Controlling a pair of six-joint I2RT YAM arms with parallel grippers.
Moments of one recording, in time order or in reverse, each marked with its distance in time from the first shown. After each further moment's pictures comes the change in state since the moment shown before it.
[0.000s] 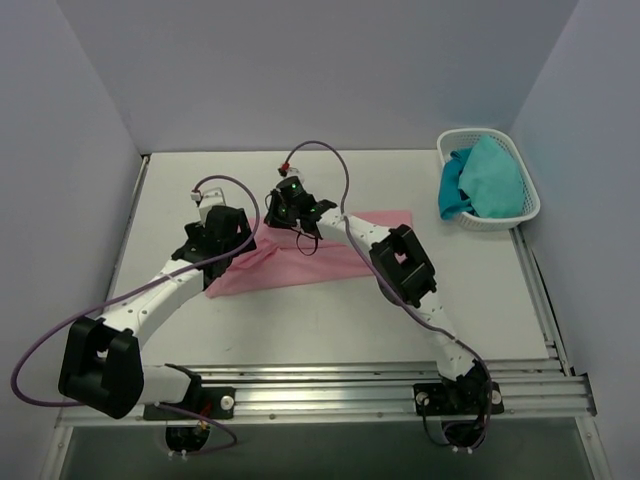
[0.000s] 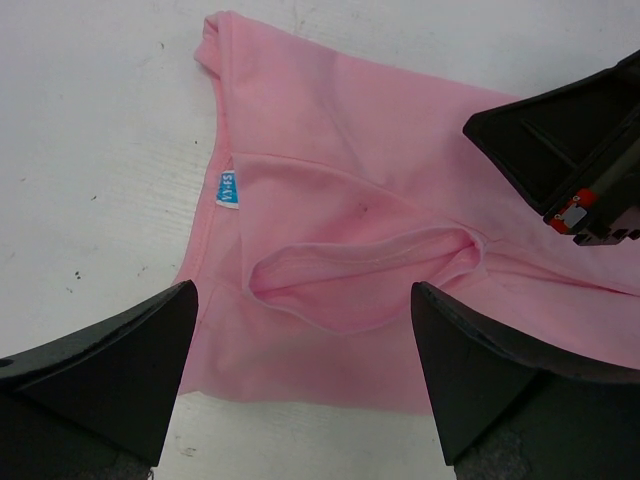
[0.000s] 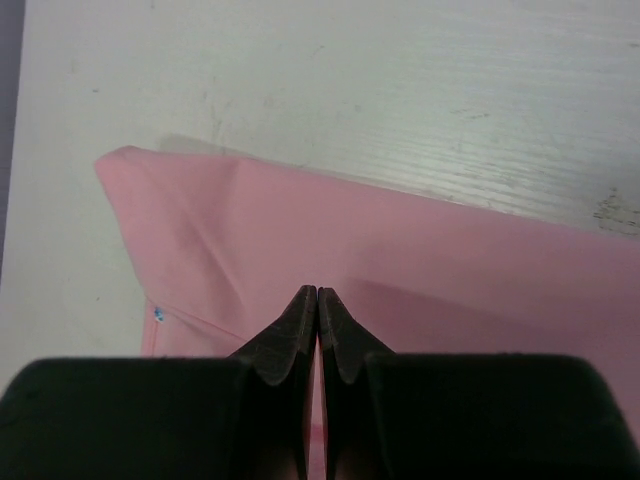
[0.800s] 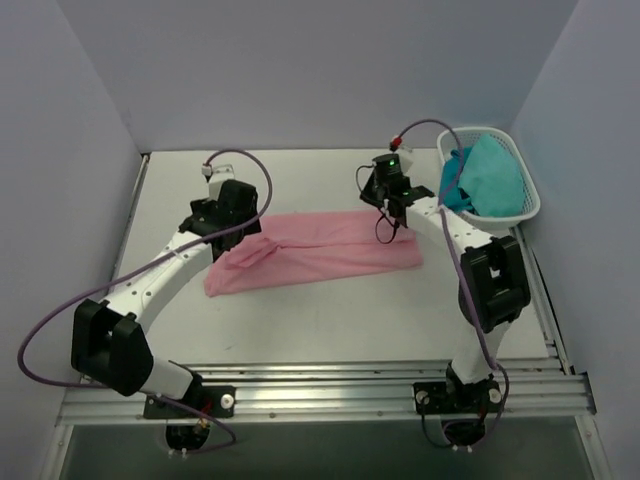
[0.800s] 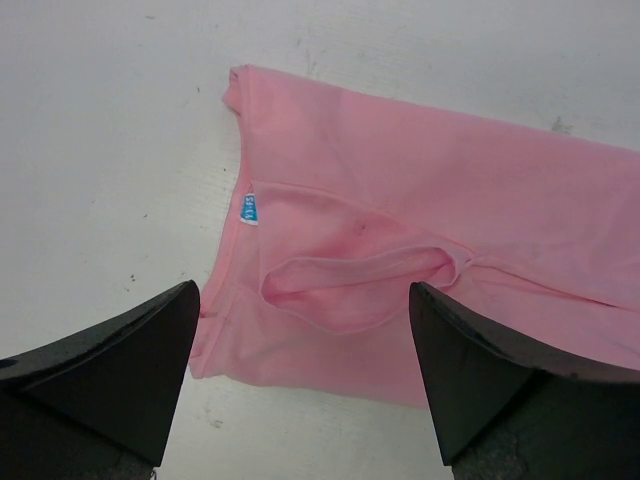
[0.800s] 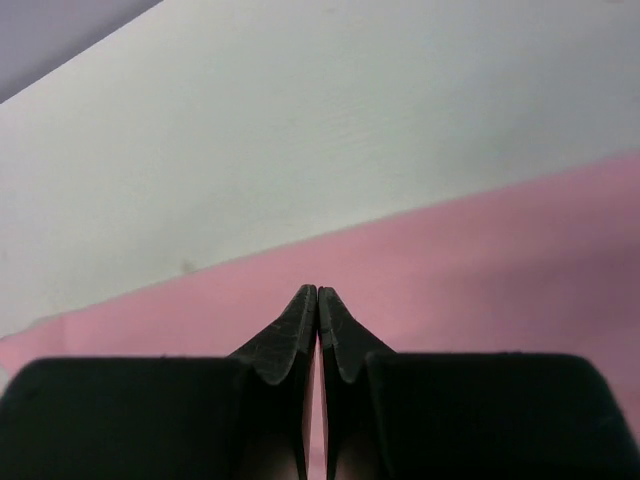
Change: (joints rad) left arm -0.066 0.105 0.328 -0.312 -0.122 0.008; right arm -0.359 -0.663 -0.629 -0.059 0.252 0.013
